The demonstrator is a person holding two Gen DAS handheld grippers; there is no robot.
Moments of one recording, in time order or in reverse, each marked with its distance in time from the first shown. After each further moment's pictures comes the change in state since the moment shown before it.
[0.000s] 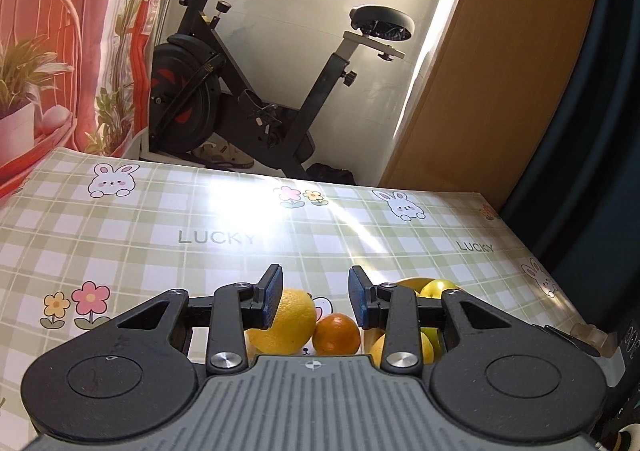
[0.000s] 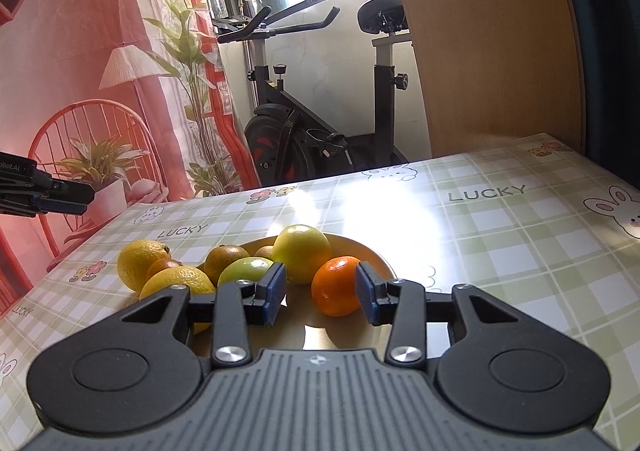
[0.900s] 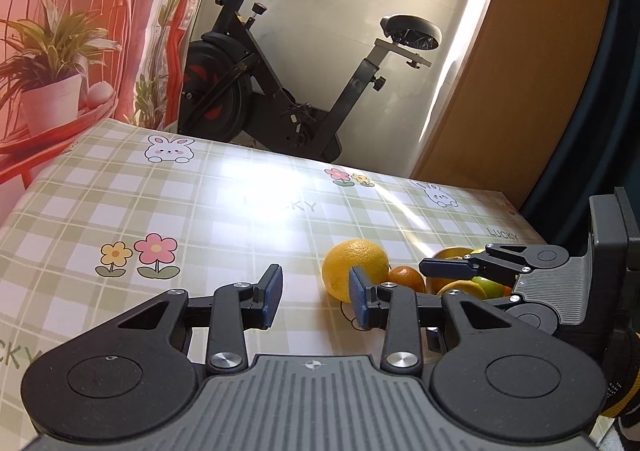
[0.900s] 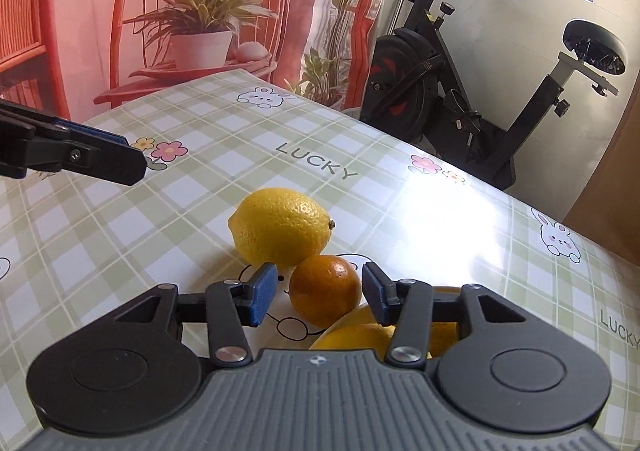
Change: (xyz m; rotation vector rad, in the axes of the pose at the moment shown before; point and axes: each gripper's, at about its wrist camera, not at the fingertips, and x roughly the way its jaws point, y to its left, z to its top) left arm -0.028 0.050 -0.049 -0.034 -0.034 0.037; right arm 0.114 0.168 0.003 -0.566 0.310 0.091
